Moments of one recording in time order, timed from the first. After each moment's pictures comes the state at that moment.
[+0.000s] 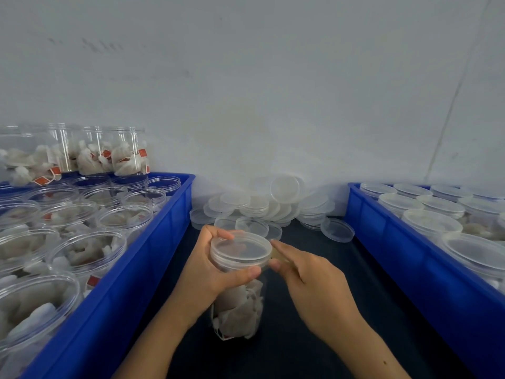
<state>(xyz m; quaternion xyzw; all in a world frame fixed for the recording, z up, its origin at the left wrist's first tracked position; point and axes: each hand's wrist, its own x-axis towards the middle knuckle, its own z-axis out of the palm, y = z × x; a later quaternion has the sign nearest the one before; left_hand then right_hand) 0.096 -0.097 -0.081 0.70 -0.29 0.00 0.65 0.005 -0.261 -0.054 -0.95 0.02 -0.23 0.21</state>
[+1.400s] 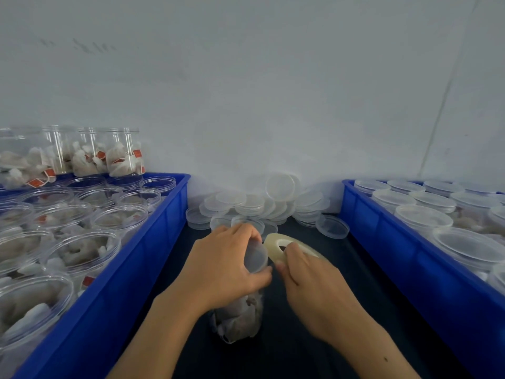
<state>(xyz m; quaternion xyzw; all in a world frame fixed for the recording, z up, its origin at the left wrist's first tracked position) 0.075 -0.117 -0.038 0.89 -0.37 0.15 0.22 -0.005 -0.264 -0.043 -0.98 0.01 -0.15 0.15</state>
